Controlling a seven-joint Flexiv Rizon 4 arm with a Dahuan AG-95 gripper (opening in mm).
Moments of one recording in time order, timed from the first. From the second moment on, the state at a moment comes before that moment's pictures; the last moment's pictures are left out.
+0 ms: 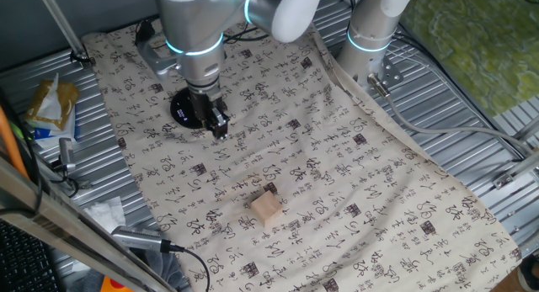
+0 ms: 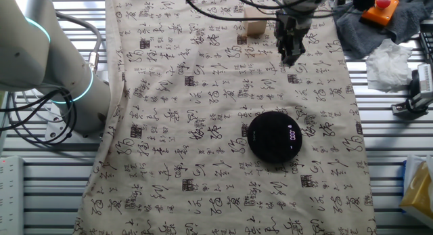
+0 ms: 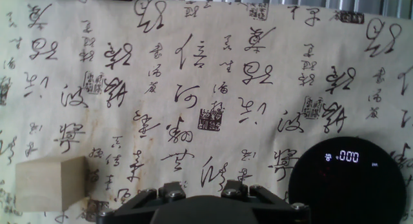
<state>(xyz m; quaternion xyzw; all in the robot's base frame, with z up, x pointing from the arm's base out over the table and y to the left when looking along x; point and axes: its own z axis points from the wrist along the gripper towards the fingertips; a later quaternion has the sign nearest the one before) 0.525 0.081 0.153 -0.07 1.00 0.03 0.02</state>
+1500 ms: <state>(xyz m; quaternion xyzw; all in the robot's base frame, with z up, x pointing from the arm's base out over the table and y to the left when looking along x) 0.524 0.080 0.152 -0.15 0.99 0.03 0.03</state>
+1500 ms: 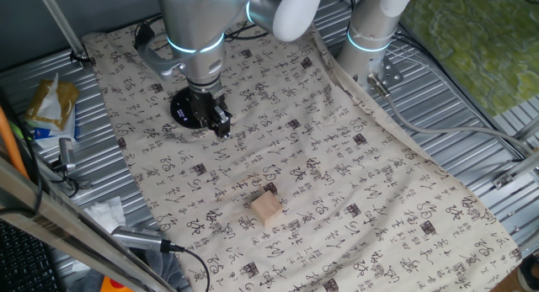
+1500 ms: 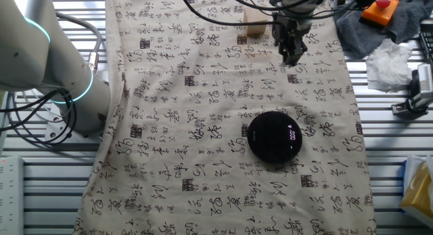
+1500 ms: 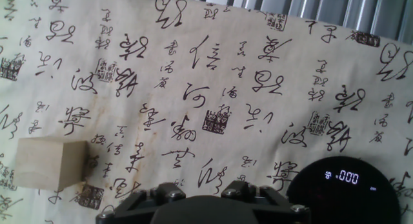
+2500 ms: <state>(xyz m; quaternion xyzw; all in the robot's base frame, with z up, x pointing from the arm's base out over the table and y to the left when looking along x) 0.523 0.080 0.153 -0.18 0.98 0.02 0.03</state>
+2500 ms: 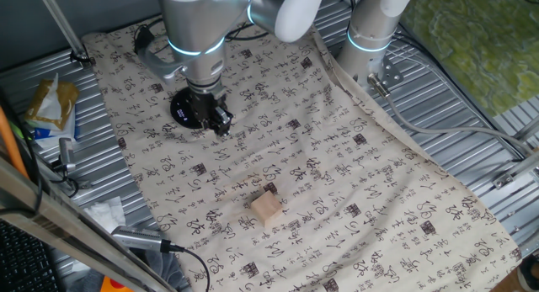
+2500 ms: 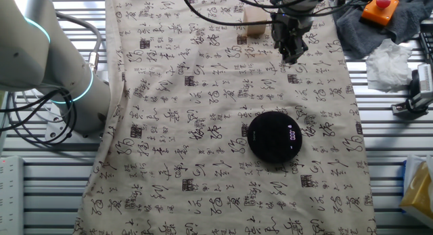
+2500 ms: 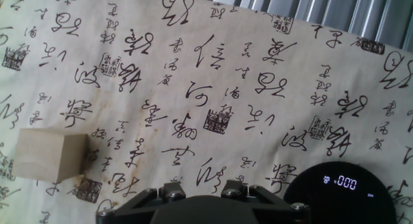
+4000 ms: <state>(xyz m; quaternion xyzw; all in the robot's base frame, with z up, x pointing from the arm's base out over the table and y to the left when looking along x) 0.514 0.145 0.140 -0.06 1.00 0.03 0.04</state>
